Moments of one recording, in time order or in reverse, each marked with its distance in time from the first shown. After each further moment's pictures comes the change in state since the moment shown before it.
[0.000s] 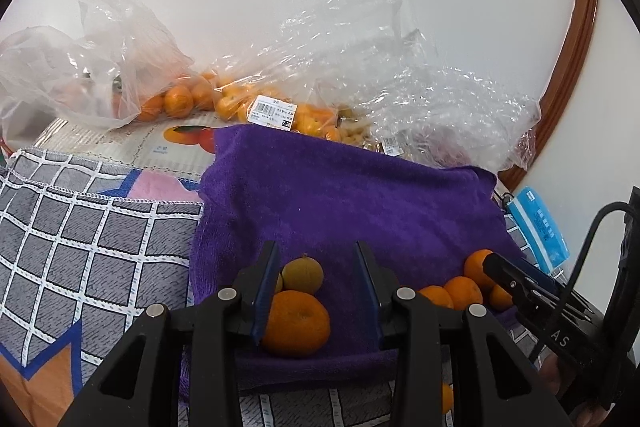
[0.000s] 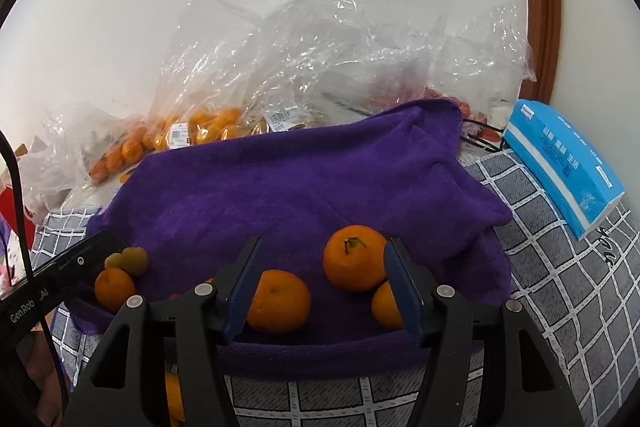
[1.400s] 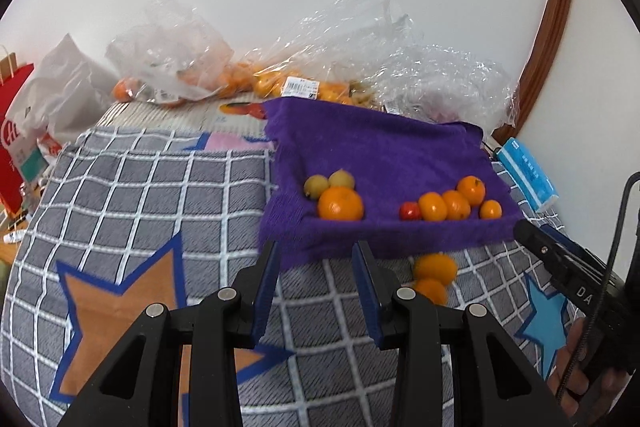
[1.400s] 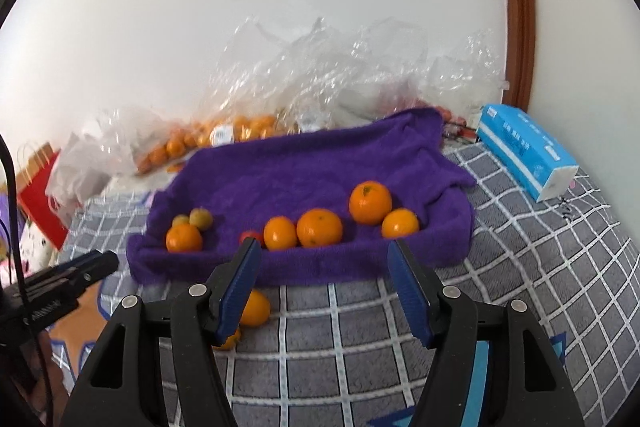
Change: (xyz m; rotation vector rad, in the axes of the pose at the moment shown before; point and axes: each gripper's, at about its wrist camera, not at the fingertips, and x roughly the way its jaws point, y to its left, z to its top) left arm -0.092 0.024 -0.044 0.076 0.070 0.057; right arm -0.090 0.025 -0.043 -0.005 -0.027 0.017
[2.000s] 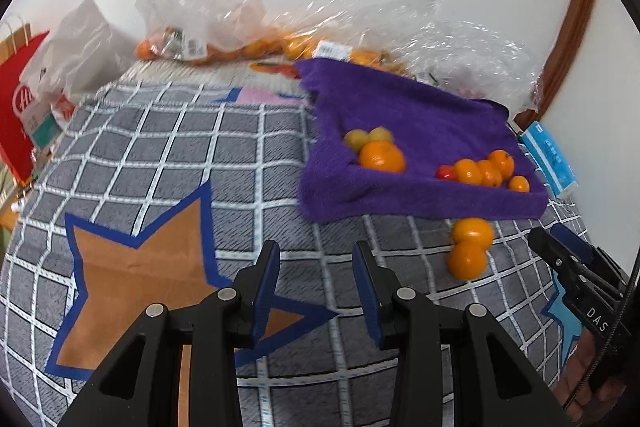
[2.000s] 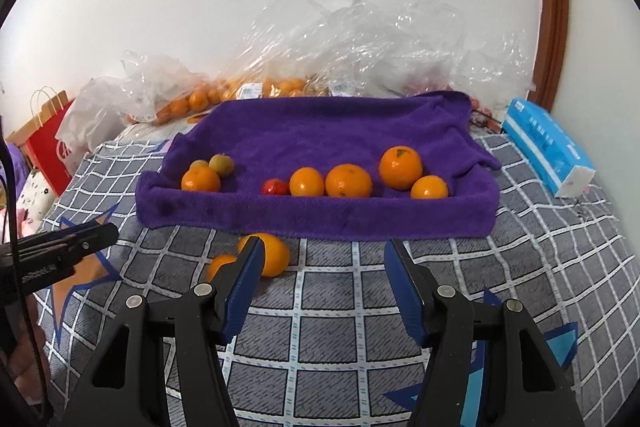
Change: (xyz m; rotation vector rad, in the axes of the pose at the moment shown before) left arm 0.013 0.024 -0.022 -0.056 0.087 0.049; right arm 0.004 0.019 -0.027 -0.123 0.048 0.036
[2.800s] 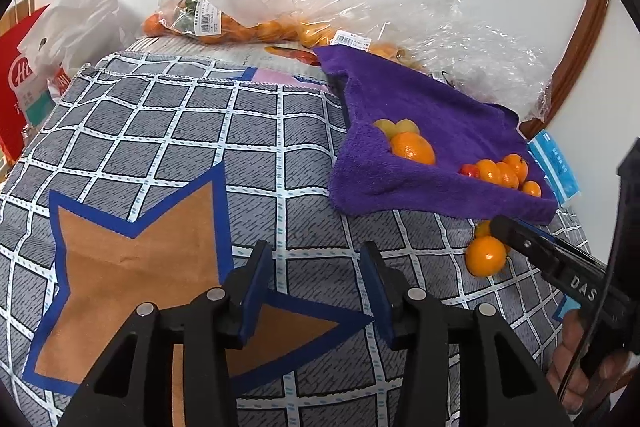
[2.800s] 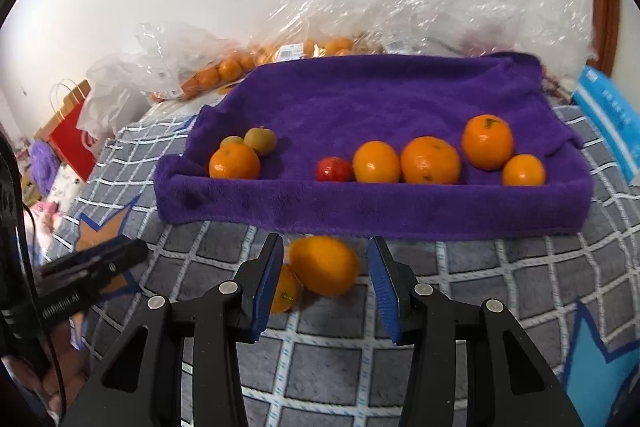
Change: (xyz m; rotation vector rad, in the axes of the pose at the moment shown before) left arm 0.017 0.020 -0.007 -0.042 -0.003 -0.037; right arm 0.059 0.021 0.011 0.035 0.144 0.193
